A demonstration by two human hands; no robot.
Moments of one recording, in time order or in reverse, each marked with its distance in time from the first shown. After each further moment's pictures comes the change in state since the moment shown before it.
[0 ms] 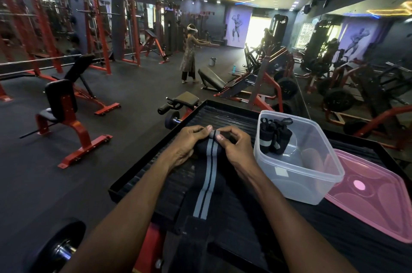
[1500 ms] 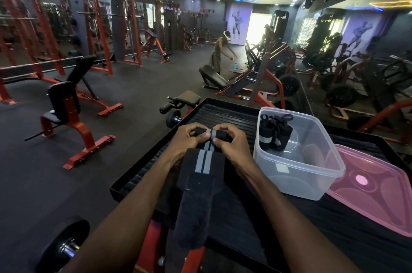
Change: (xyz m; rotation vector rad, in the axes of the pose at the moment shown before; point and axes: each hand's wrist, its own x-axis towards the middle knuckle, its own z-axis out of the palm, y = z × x) left_hand 0.004 -0.006 -0.010 0.337 0.064 0.121; right_hand 0.000 0.002 0.004 0.006 -0.052 0.074
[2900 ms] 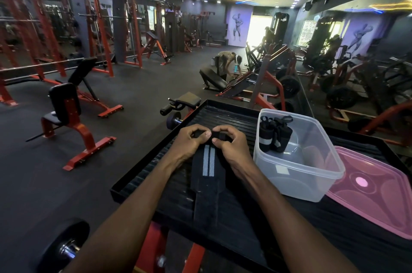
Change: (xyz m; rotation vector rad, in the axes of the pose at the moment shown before) left_hand -0.005 0.001 0.005 0.012 0.041 0.070; right_hand -0.002 -0.008 0.004 0.059 0.038 0.033
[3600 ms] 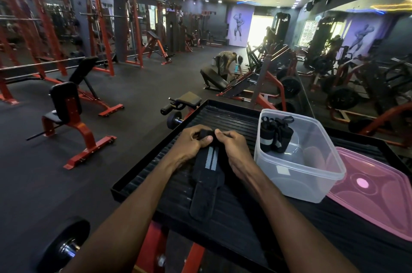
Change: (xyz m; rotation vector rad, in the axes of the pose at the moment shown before) left_hand -0.001 0.003 0.001 -0.005 -0.068 -0.048; right_hand 0.006 0.008 0.004 0.123 0.012 0.278
